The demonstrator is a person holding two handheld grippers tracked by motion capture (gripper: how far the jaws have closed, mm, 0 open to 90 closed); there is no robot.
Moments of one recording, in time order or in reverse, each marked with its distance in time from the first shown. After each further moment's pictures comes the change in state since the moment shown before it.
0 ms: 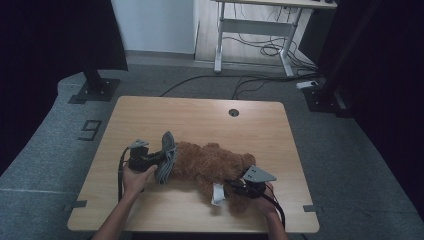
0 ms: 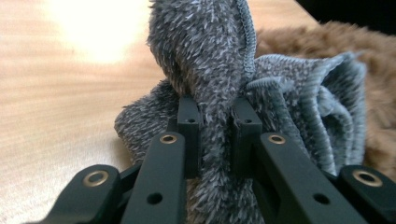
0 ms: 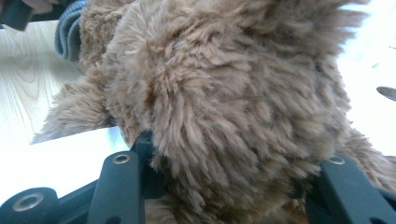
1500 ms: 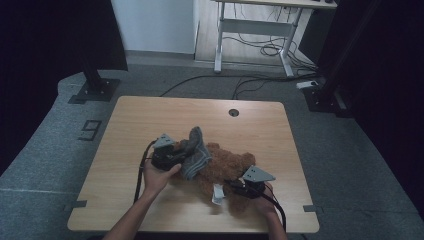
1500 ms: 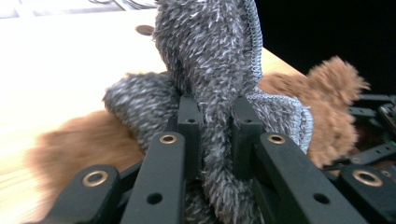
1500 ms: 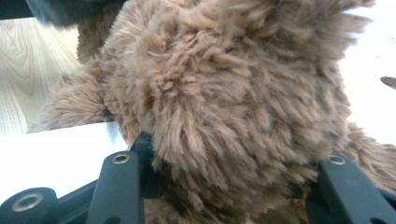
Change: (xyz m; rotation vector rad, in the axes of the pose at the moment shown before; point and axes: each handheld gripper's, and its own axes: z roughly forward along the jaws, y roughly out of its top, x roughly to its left) left arm -0.071 0.029 0.010 -0.058 -0.086 0.179; right arm -0.001 -0.005 0.004 0.017 -0.001 0.019
